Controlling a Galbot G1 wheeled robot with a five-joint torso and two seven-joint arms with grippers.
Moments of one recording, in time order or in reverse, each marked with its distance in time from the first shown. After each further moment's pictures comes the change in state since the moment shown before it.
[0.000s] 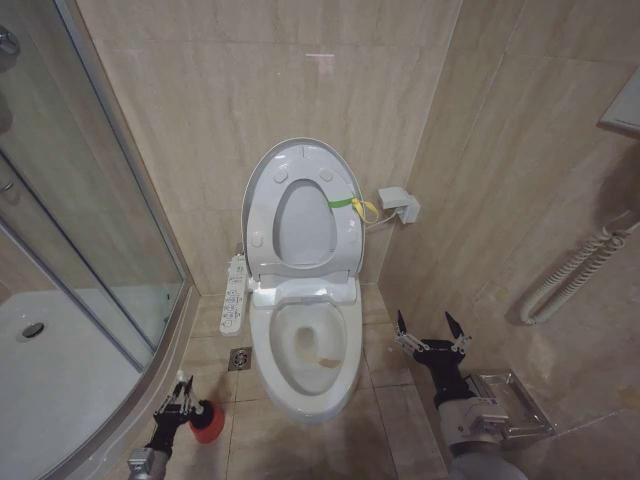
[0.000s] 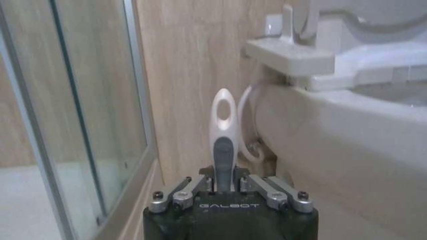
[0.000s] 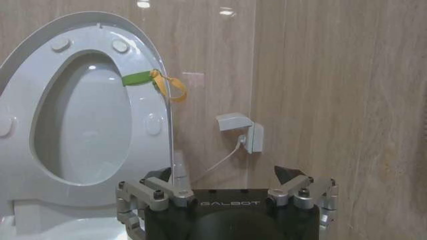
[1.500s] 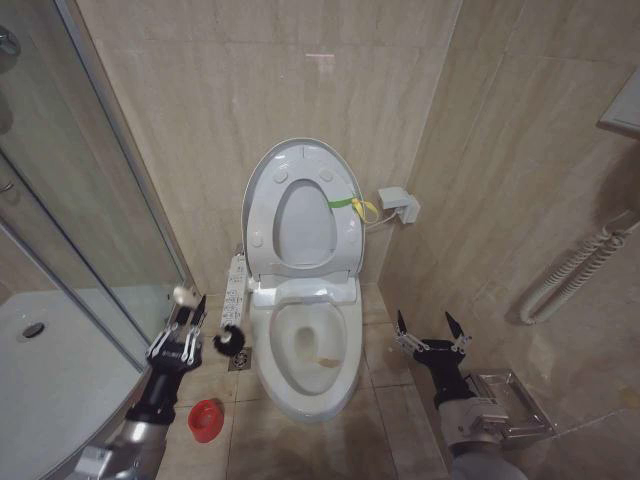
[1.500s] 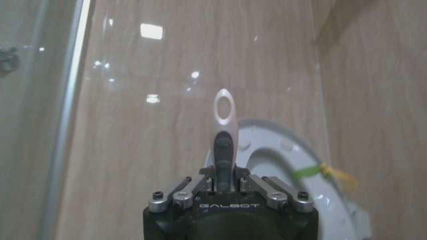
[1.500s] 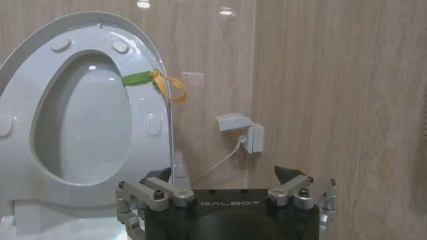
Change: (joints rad) left arm 0.348 0.100 0.003 -1.104 -0.078 0.169 -0.155; right arm 0.000 0.000 0.000 0.000 0.000 0.000 0.000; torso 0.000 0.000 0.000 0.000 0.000
